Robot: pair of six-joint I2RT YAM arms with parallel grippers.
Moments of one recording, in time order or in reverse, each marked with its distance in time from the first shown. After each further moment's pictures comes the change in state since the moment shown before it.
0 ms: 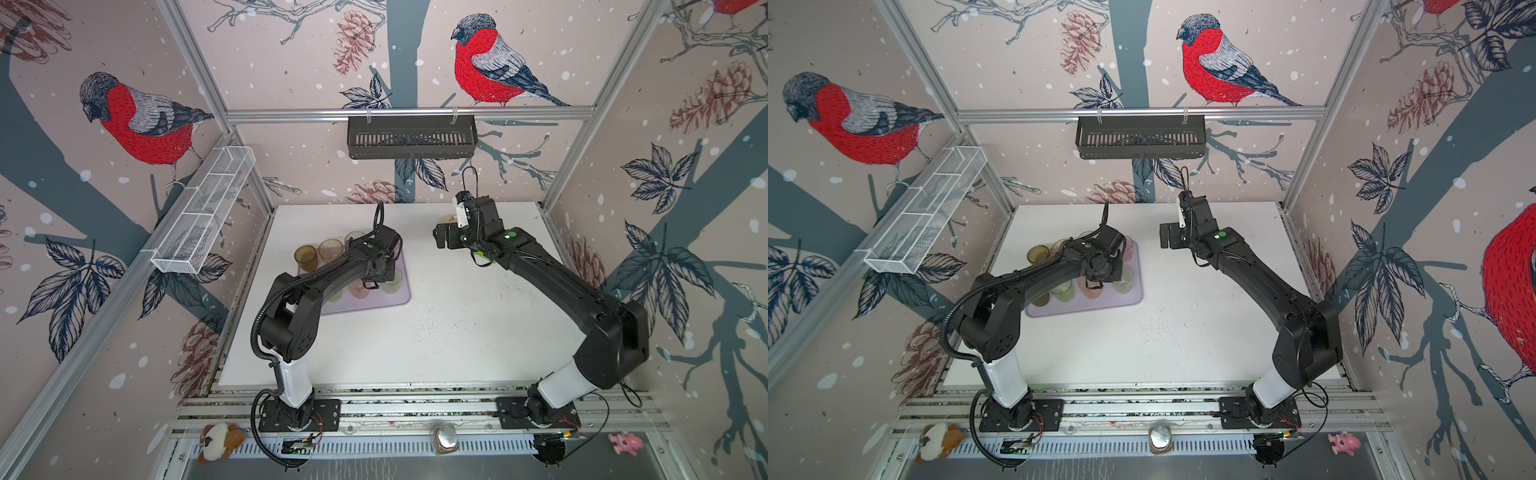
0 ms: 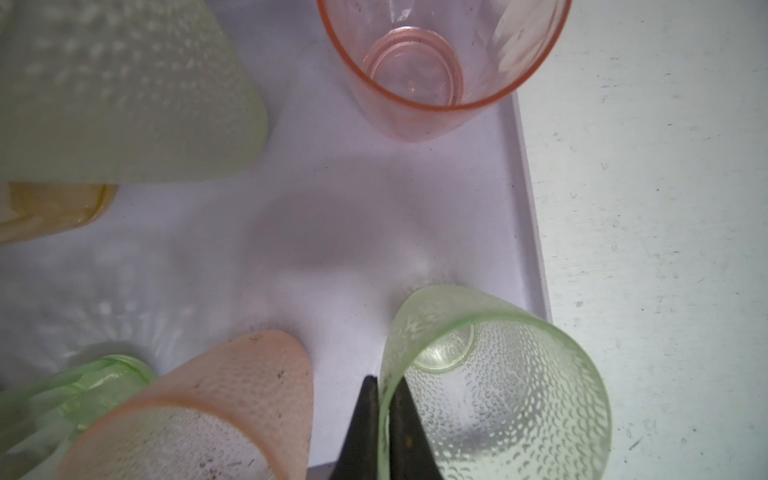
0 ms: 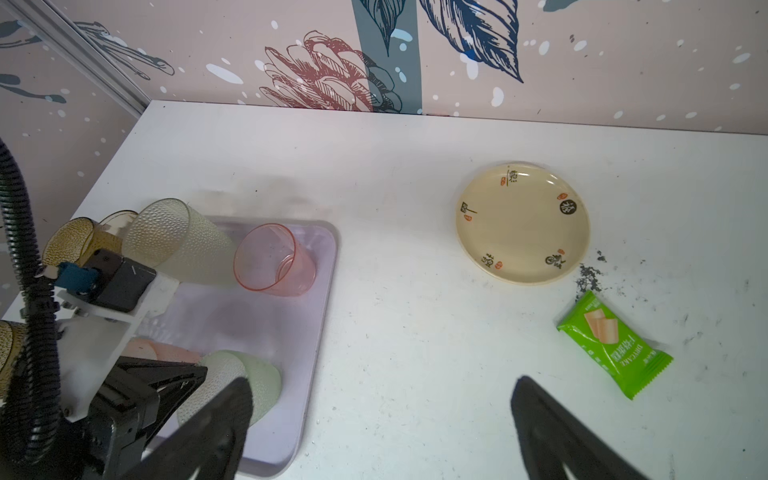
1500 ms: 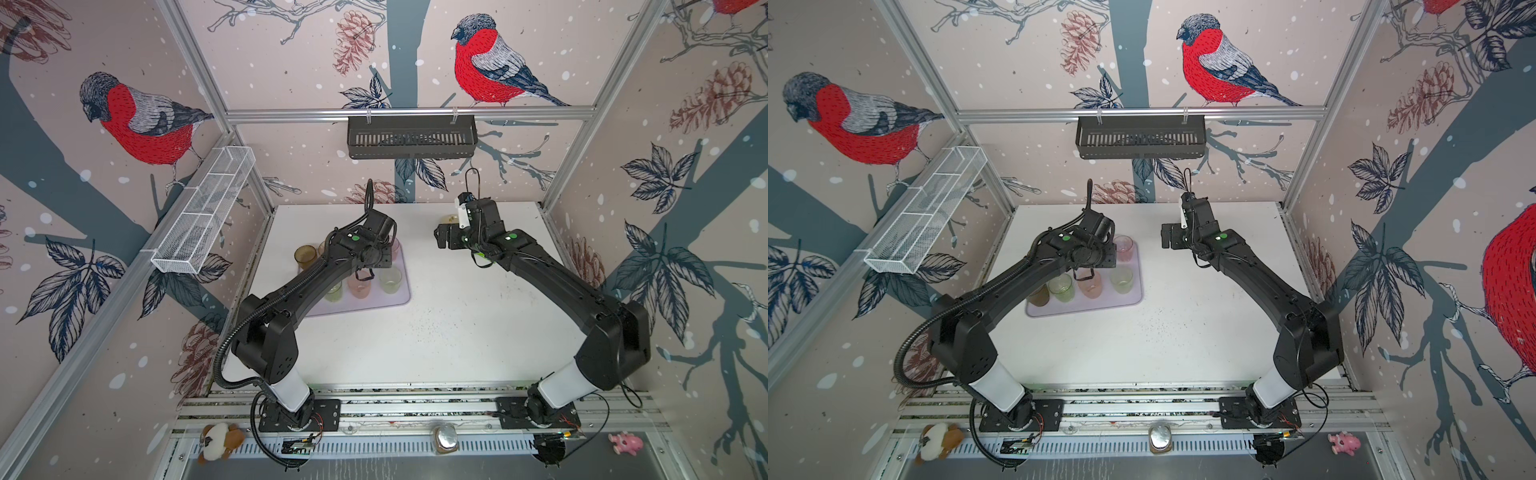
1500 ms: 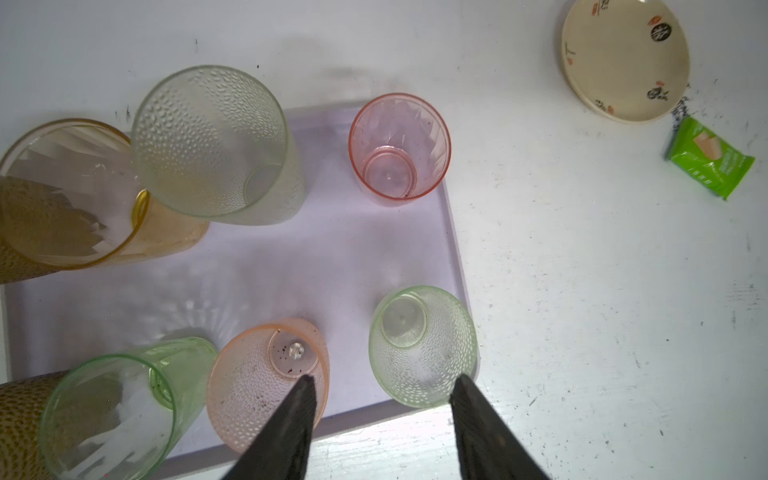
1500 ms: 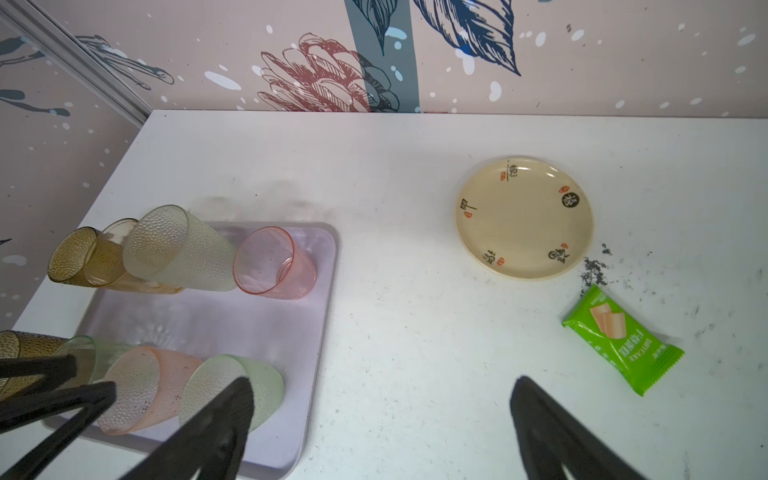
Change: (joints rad) left arm -0.002 -0.185 0.103 -0.096 -0.023 -0.020; right arm -0.021 -0.004 -0.039 0.031 -0.024 0.033
